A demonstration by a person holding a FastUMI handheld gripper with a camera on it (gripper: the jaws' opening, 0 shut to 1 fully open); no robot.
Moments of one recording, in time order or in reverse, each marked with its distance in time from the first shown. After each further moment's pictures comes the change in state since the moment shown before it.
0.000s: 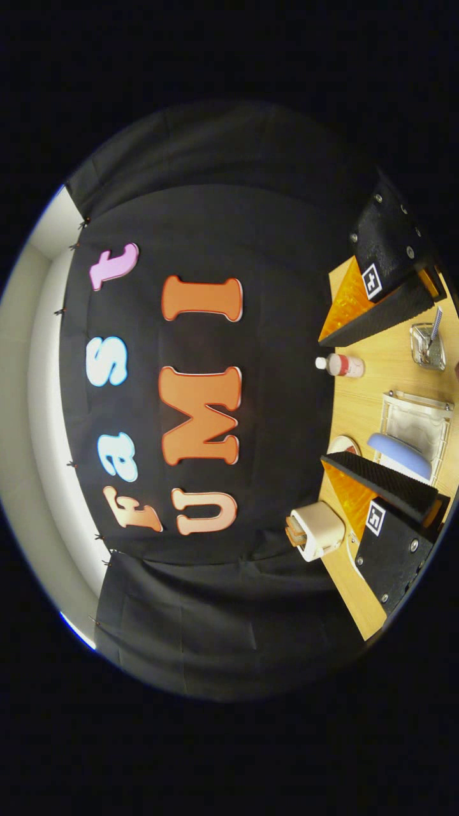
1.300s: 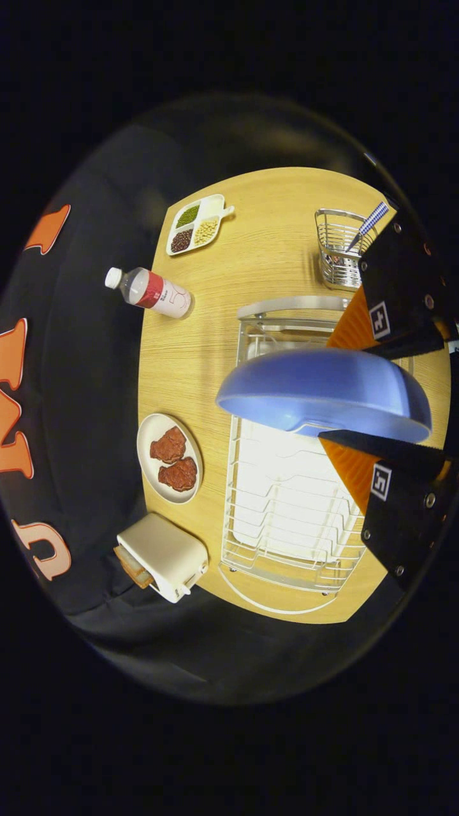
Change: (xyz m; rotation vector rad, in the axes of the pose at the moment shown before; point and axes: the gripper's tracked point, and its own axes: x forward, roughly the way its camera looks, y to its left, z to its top) arm 0.080 0.085 -0.232 0.043 0.944 0.000
